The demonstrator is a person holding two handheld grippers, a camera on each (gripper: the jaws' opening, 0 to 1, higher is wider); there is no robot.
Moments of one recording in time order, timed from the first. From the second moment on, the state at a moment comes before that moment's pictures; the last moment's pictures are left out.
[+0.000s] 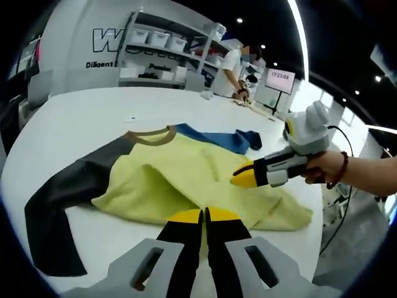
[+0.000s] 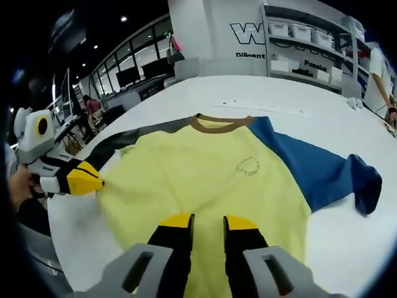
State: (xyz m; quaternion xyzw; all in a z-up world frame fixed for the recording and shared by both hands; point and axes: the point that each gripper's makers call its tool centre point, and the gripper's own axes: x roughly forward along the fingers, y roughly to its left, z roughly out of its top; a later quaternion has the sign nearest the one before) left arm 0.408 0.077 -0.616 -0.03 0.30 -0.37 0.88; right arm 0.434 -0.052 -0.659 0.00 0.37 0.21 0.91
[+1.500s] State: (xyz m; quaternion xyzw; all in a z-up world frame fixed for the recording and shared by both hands) left arm 0.280 0.200 -0.669 0.07 0.52 -0.24 0.82; right arm 0.366 -0.109 -0.641 0.05 0.37 0.14 0.92
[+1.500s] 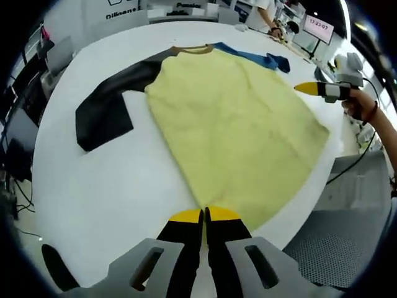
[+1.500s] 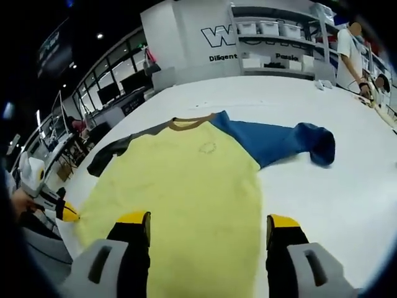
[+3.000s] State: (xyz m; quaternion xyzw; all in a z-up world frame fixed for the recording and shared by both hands) left arm 0.309 0.210 -0.596 -0.02 0.30 -0.21 0.93; right arm 0.412 -0.167 -0.609 0.01 0.31 0.10 0.95
